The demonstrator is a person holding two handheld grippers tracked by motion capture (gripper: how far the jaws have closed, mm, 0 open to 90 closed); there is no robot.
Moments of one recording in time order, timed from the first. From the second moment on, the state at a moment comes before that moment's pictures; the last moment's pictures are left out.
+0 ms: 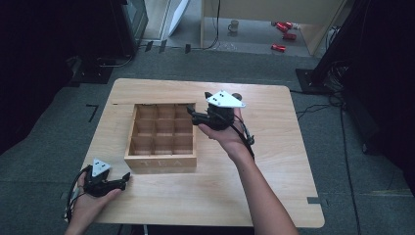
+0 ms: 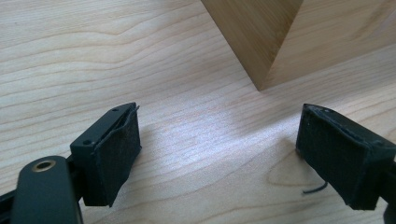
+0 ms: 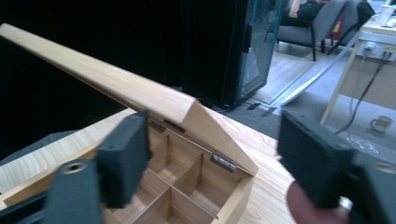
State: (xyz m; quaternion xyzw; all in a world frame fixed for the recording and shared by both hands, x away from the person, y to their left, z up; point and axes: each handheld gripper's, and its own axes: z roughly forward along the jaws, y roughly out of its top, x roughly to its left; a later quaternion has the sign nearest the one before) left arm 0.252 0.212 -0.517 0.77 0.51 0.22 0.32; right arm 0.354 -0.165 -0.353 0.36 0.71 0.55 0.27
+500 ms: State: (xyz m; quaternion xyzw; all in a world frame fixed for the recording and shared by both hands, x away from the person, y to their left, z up) left arm 0.253 0.213 -0.517 0.77 0.51 0.21 0.32; right arm 0.379 -0.158 -0.349 0.35 0.71 0.55 0.27
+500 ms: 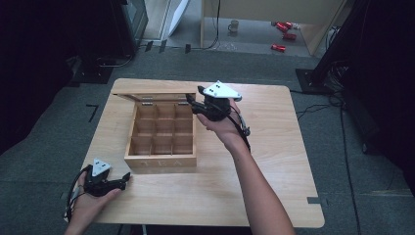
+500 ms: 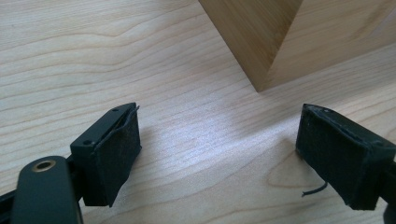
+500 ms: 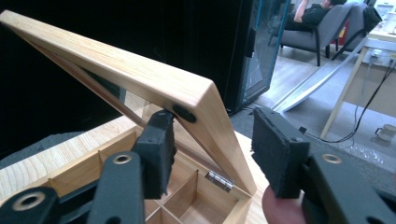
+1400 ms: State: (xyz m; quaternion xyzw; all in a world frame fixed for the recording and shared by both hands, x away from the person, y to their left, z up) left arm 0.254 0.211 -0.517 0.77 0.51 0.21 0.32; right arm 0.434 -0.158 -0.348 0.37 0.70 0.56 0.22
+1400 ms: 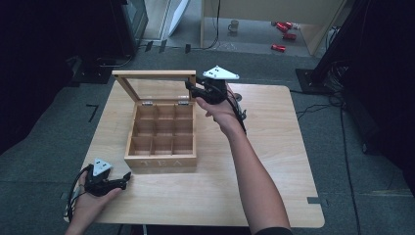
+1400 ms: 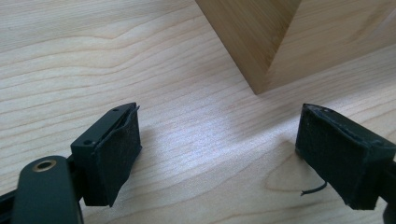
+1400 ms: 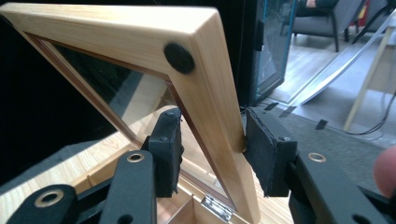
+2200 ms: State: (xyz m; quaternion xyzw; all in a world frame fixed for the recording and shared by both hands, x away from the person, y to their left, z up) left arm 0.255 0.209 -0.518 0.77 0.50 0.21 0.32; right arm 0.488 -0.154 -0.383 0.41 0.68 0.58 0.21
